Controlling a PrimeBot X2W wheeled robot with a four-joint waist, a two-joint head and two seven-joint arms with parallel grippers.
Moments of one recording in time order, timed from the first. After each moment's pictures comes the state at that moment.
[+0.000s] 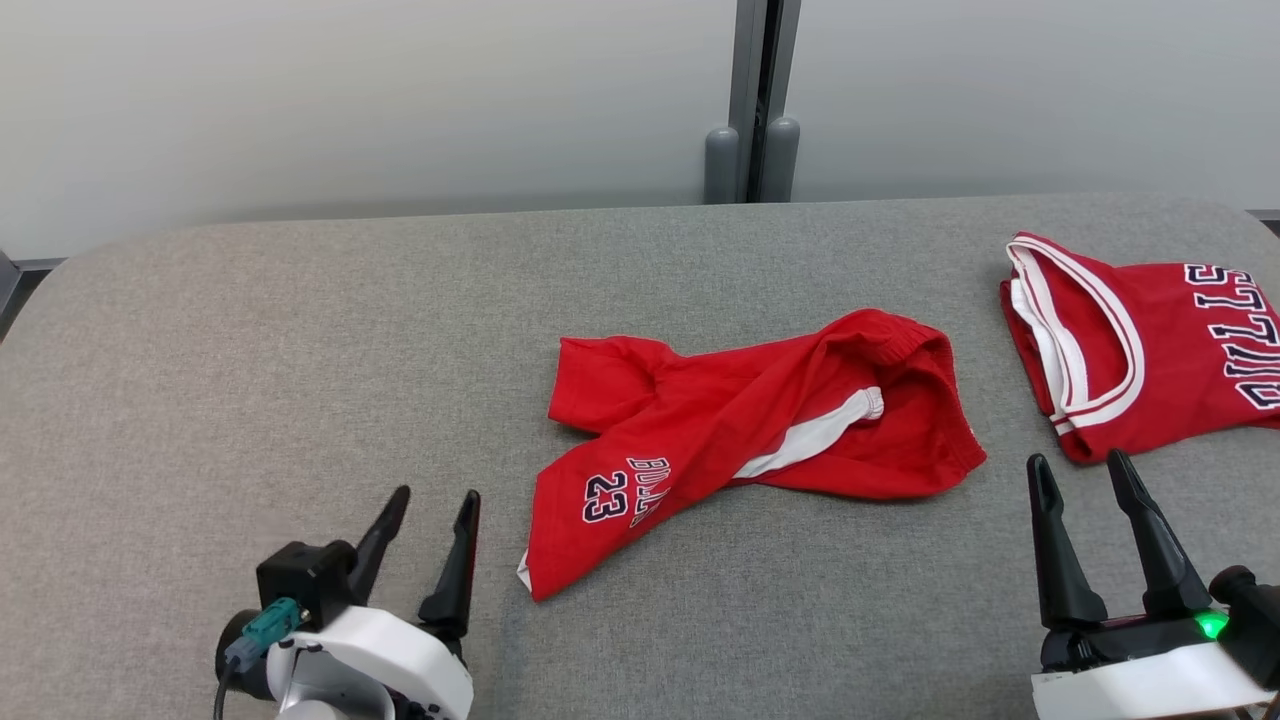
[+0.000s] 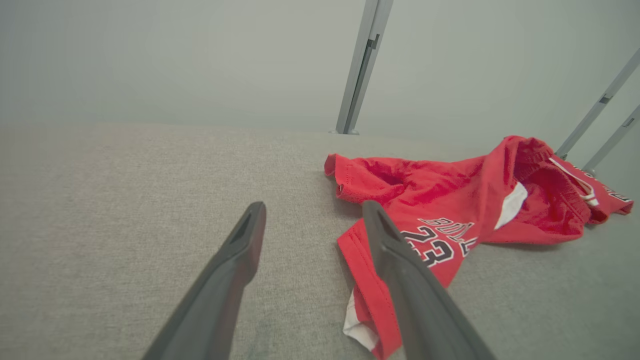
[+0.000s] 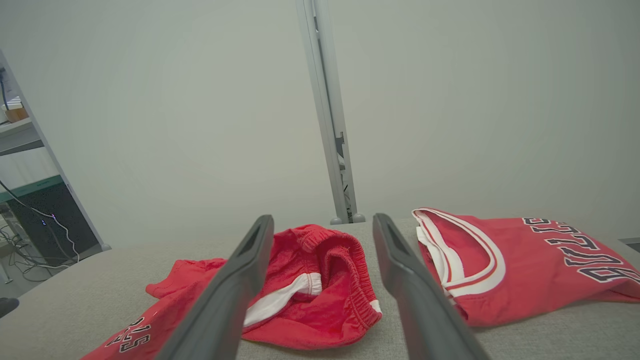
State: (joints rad) left arm -0.13 0.08 -0.16 0.36 -0.33 -0.11 -0.17; right arm 0.05 -0.09 0.05 0.00 0.32 0.13 -0.26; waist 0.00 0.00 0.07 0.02
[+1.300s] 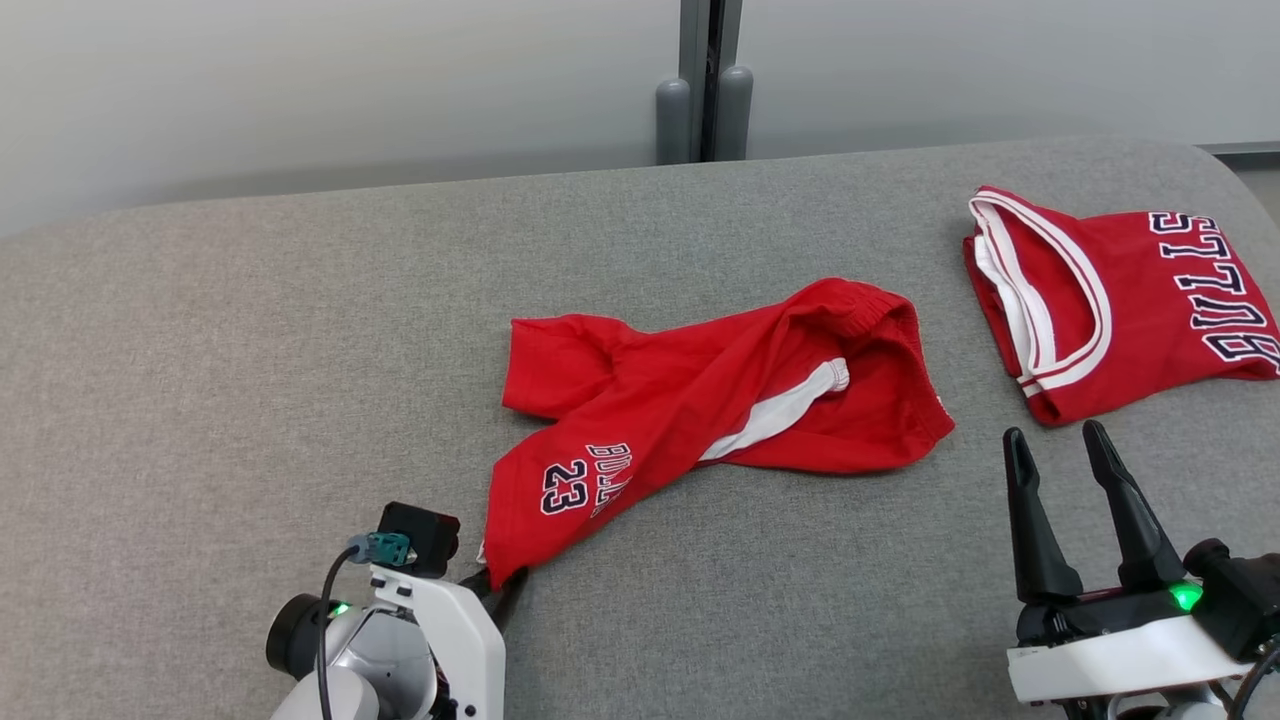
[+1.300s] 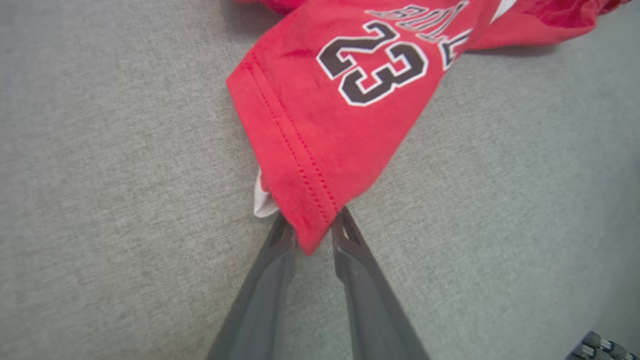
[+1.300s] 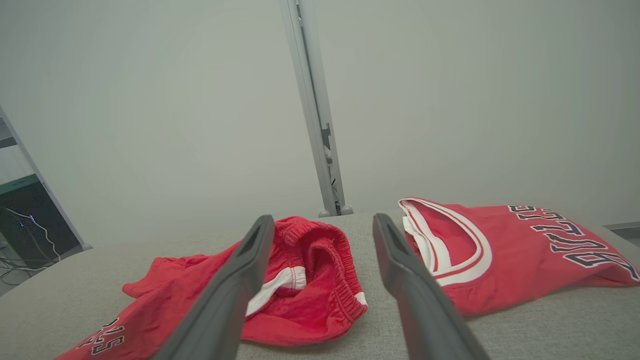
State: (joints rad) left arm -0.21 0.19 -0.43 0.36 -0.48 -0.08 0.34; right arm -0.01 -0.07 0.06 0.02 0.30 0.13 -0.26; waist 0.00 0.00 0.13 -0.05
